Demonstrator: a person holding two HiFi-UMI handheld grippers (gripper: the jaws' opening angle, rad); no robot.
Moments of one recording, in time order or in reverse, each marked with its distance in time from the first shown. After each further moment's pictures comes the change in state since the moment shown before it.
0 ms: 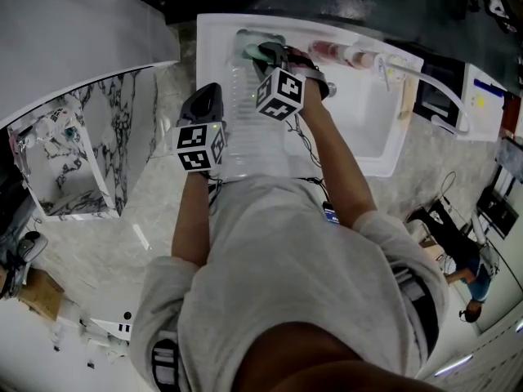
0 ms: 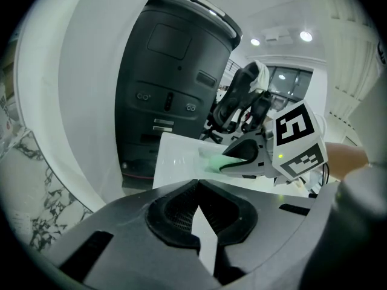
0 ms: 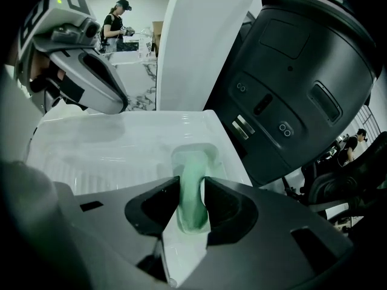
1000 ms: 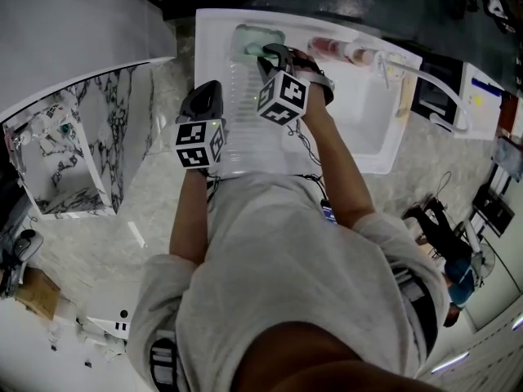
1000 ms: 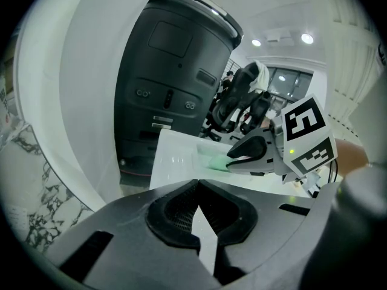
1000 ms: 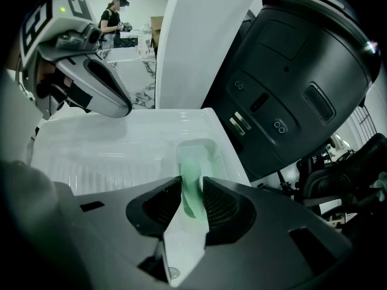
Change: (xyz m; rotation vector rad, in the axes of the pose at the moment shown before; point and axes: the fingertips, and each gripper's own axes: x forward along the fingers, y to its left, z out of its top) left arm 0.000 -0.002 -0.007 -0.019 0.011 -0.021; right arm -0.017 0.004 -0.007 0.005 0.056 -0.018
